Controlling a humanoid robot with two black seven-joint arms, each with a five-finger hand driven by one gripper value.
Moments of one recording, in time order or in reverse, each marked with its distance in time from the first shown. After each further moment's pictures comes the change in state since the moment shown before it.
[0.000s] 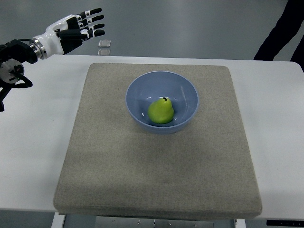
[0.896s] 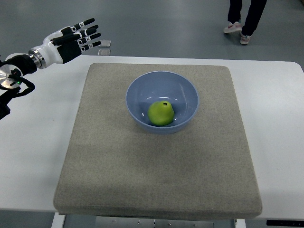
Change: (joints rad) left arm 0.049 -0.014 -0.020 0.003 -0.277 -0.001 0.162; right arm -0.001 0.000 0.002 0.015 -0.003 0.012 0.002
